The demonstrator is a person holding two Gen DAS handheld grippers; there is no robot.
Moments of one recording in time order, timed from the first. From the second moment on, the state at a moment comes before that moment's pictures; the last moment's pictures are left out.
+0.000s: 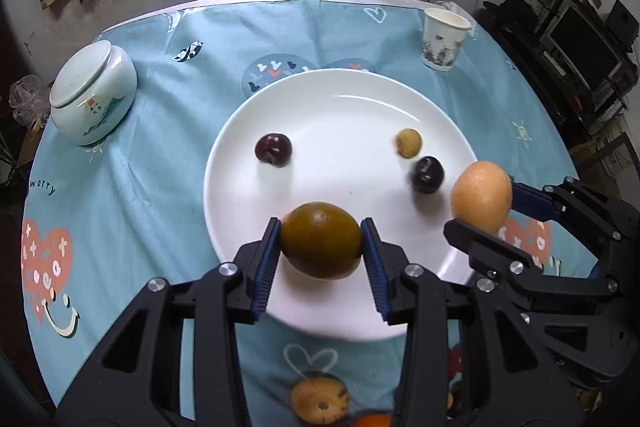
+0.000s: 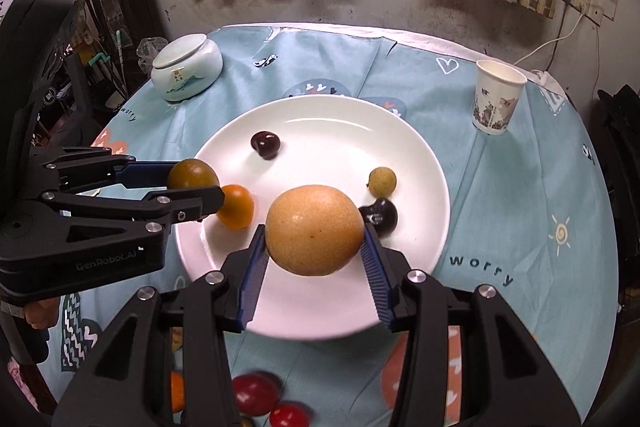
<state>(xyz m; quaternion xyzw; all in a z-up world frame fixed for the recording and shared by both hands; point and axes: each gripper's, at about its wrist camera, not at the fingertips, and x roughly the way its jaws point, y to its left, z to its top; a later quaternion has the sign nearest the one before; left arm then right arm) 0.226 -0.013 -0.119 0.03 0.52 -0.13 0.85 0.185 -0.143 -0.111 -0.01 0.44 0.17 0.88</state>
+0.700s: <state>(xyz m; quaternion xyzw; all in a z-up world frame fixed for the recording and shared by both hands) 0.279 -0.024 -0.160 0.06 0.53 -0.11 0.84 0.262 -0.146 -0.157 -0.01 0.48 0.17 0.86</state>
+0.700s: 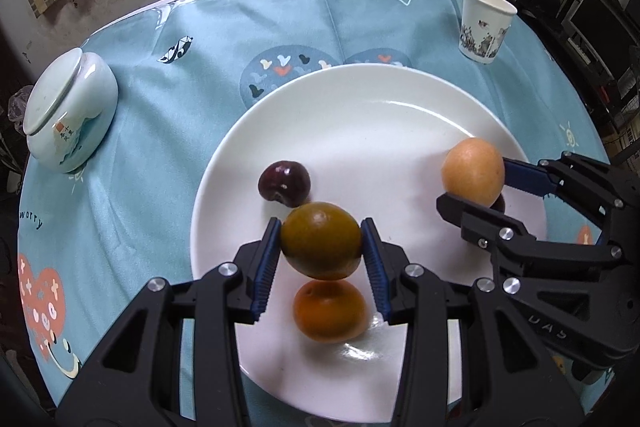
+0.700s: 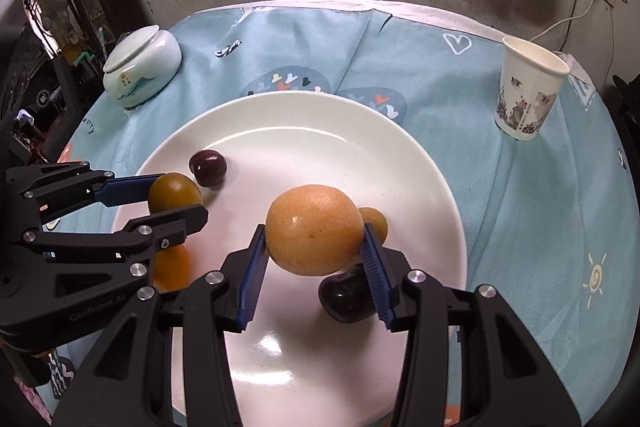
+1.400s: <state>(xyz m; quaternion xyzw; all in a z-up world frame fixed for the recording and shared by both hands) 0.205 -0.019 -0.063 0.07 0.45 -0.10 0.88 0.179 -0.149 -0.073 -0.03 0.43 0.16 0.89</state>
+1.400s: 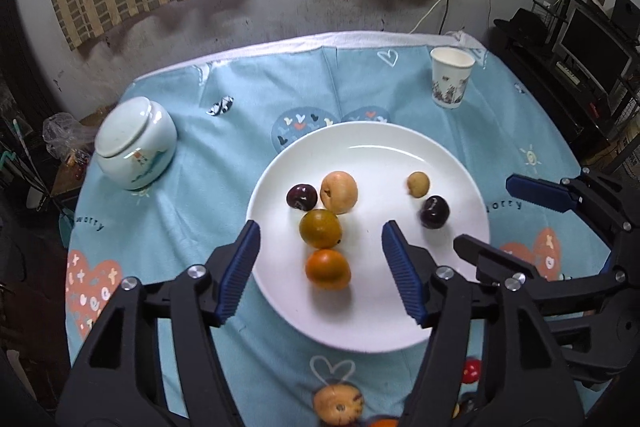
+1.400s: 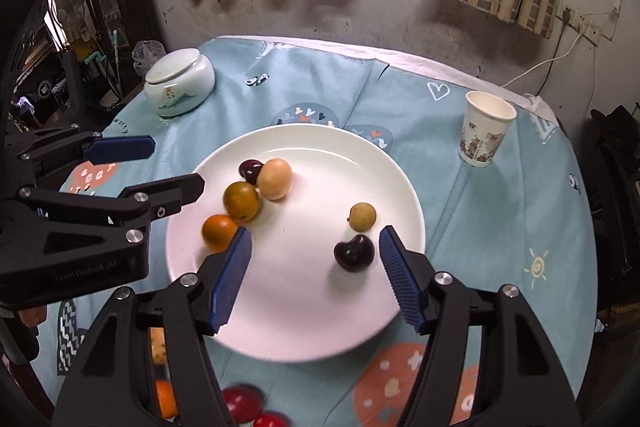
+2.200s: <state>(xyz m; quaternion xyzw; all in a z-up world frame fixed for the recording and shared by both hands) -0.067 0.036 -0.181 0.07 0.59 -0.14 0.79 -0.103 -0.210 -0.196 0.04 0.52 0.08 0.85</state>
